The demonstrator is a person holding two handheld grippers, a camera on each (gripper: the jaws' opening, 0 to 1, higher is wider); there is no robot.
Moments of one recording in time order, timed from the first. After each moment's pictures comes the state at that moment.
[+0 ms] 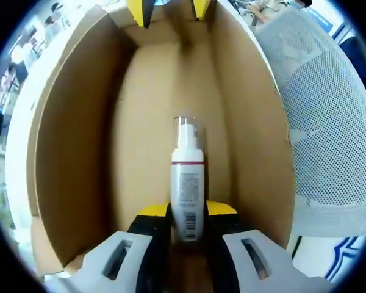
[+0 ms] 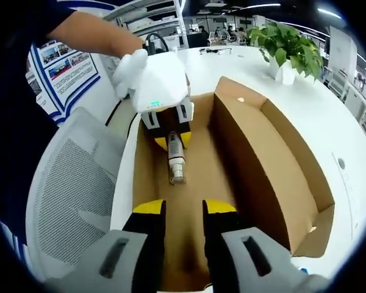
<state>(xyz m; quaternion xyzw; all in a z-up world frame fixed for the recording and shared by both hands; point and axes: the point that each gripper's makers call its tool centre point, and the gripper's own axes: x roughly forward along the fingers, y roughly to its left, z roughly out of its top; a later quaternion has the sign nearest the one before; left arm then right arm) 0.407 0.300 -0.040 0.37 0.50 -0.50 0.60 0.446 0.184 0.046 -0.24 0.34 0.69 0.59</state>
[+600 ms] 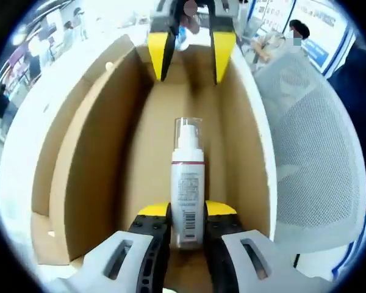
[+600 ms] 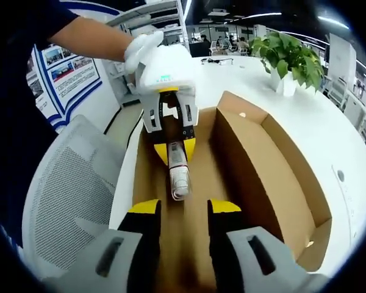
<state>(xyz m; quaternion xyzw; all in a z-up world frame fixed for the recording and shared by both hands) 0.422 0.276 0.004 0.25 0.44 -0.54 0.67 0.447 0.207 0.059 -0.22 0.30 0.71 0.60</state>
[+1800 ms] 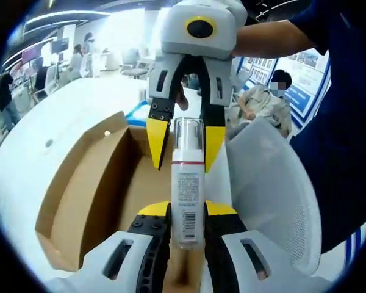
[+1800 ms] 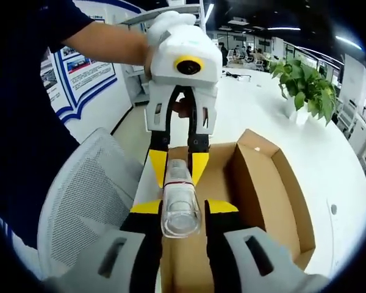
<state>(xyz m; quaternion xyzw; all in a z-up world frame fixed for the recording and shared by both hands) 0.401 0.225 0.102 0.13 0.35 -0.60 0.71 0.414 0.221 0.120 -0.24 0.26 0.74 0.57</state>
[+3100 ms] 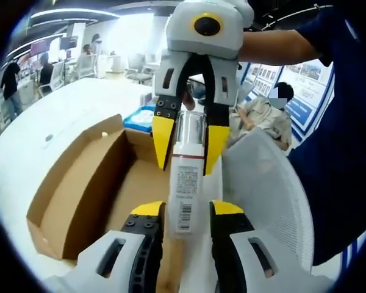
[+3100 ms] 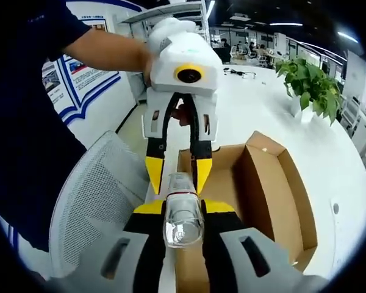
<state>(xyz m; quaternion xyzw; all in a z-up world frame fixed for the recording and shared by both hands) 0.391 0.222 0.107 0.09 0.35 -0.59 0.73 0.402 0.219 0.133 -0.25 0.28 0.74 0.56</state>
